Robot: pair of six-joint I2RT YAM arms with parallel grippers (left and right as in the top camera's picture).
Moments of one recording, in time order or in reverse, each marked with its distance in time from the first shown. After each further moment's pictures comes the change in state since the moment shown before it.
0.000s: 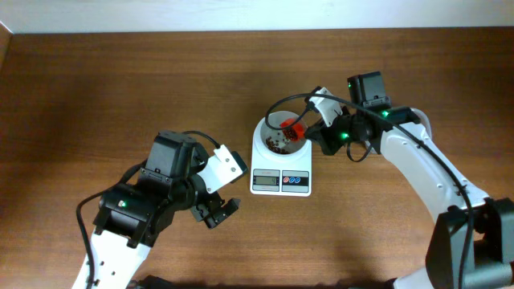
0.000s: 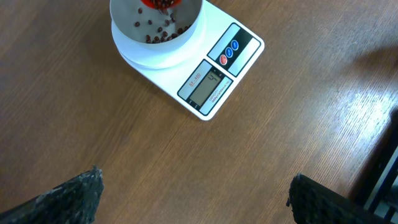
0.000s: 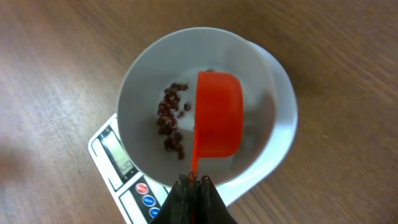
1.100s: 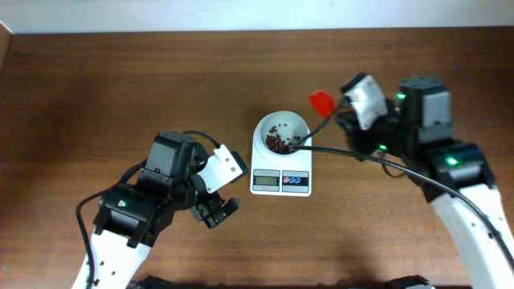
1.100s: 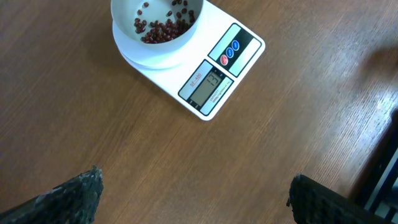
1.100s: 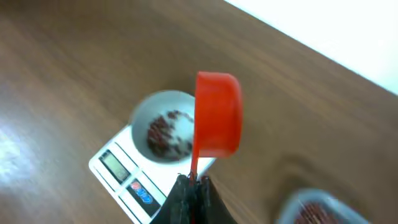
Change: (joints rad) left arm 0.000 0.000 0.001 0.000 0.000 0.000; right arm -0.042 -0.461 0.025 -0.141 0.166 0.066
